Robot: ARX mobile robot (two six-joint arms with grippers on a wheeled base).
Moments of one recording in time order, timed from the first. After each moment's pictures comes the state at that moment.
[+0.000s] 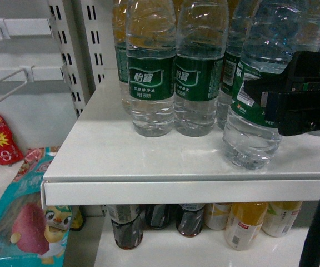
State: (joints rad) left arm 0.00 0.01 0.01 0.00 0.00 0.00; right arm 0.32 1.48 0.57 0.70 -0.13 0.14
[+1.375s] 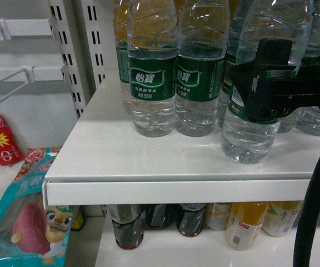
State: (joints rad) left arm 0.00 0.01 0.01 0.00 0.00 0.00; right arm 0.31 1.55 0.59 0.81 -0.09 0.13
